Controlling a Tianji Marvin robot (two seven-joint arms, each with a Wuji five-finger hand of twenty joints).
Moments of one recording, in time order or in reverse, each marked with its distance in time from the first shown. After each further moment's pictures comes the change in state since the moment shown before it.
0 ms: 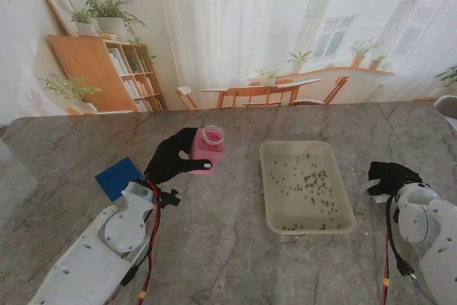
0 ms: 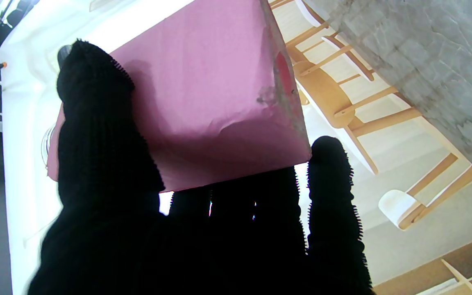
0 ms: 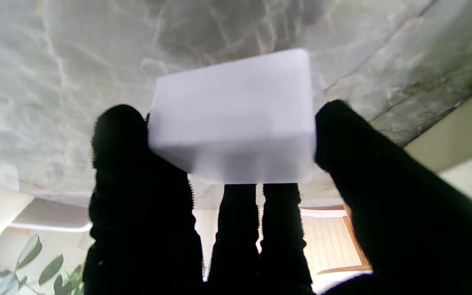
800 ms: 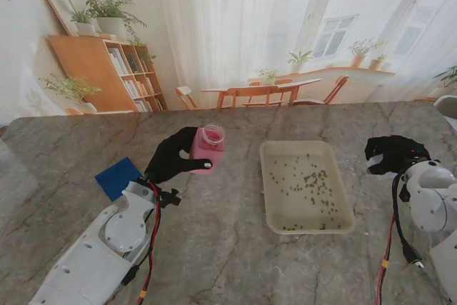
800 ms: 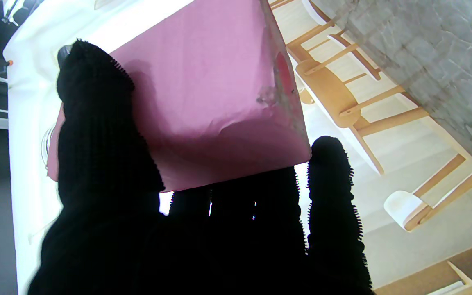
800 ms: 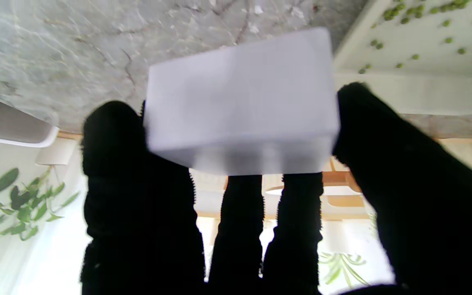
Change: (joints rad) left arm -0.004 -0.003 0.003 0.007 -0.004 -0.016 0.005; right arm -0.053 -0.005 0.116 -0.251 -0.057 -0.110 0.056; left_hand 0.000 0.000 0.000 0.000 0.000 0.000 0.000 0.000 0.000 0.000 0.000 0.000 0.000 0.000 0.000 0.000 0.000 0.000 0.000 0.000; right_hand -0.082 -0.164 0.123 0.000 0.179 -0.220 -0.095 0.066 0.179 -0.038 -0.119 0.026 0.133 -0.006 -0.012 0.059 0.103 0.007 0.102 -0.101
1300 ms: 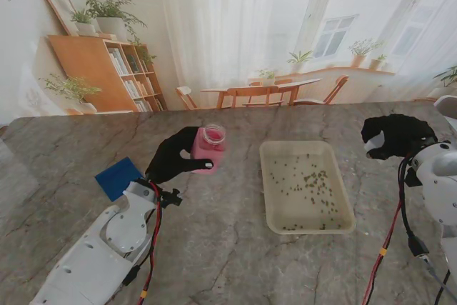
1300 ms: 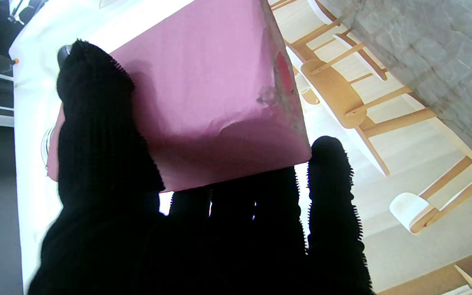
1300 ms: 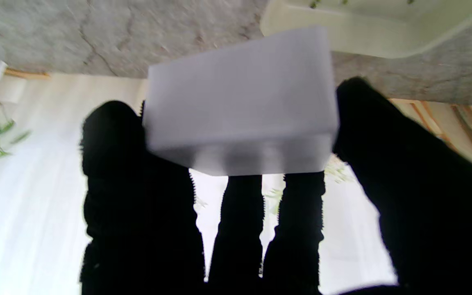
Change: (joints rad) left arm -0.003 -0.003 0.006 0.004 -0.001 -0.013 0.009; right arm -0.031 -0.002 0.084 -0.202 0.032 -0.106 0.088; left_hand 0.000 0.000 0.000 0.000 0.000 0.000 0.000 0.000 0.000 0.000 0.000 0.000 0.000 0.000 0.000 0.000 0.000 0.000 0.000 0.000; right_hand -0.002 -0.047 0.025 0.000 0.016 -0.020 -0.018 0.025 0.015 0.000 -0.040 0.046 0.001 0.000 0.000 0.024 0.000 0.000 -0.015 0.048
